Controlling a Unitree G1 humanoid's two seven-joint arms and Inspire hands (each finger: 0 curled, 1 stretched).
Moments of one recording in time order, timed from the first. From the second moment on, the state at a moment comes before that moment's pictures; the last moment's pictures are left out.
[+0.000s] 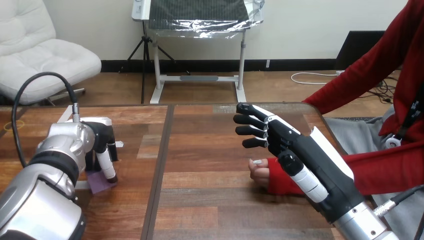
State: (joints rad) left arm -0.99 0.45 -0.61 1.36 0.75 0.02 -0.35; right arm 0.15 -0.28 0.05 -0.15 0.08 -0.34 0.42
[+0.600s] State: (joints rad) left arm -0.99 0.45 -0.60 1.36 0.74 0.02 -0.35; right arm 0.15 -0.28 0.05 -0.15 0.08 -0.34 0.42
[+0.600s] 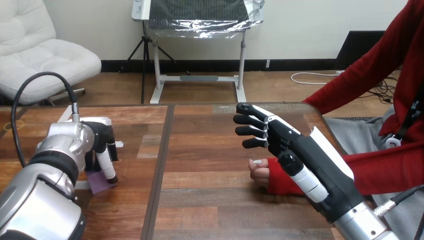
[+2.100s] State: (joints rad) left arm -1.06 0.51 -0.48 1.34 0.63 -0.01 -0.52; right arm 0.15 -0.28 0.05 -0.15 0.08 -0.34 0.42
